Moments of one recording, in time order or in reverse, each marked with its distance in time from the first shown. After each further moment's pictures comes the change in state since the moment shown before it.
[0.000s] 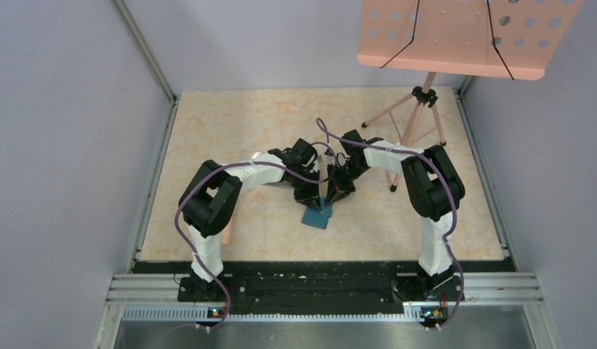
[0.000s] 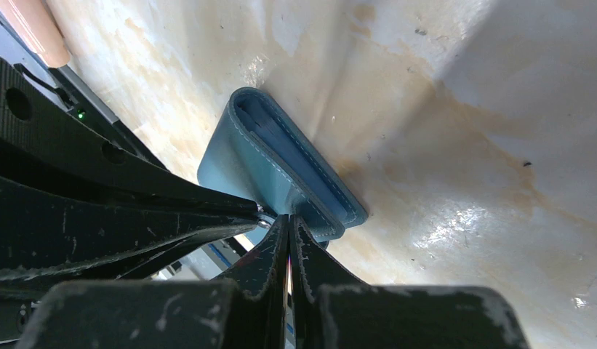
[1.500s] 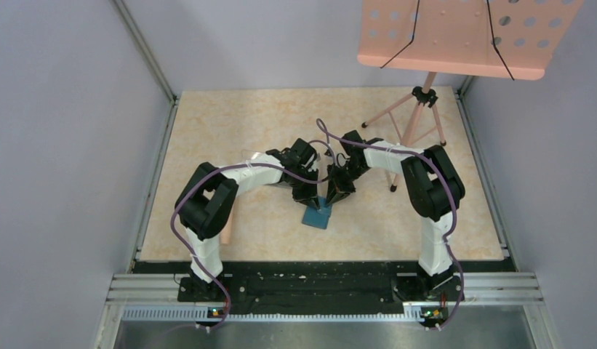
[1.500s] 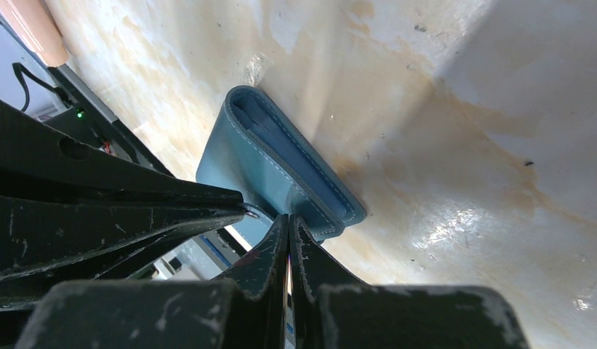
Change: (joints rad) left arm -0.002 -0.036 -0.018 0.004 -0.067 0.000; right arm 0.000 0.000 -0.006 0.005 0.000 0.000
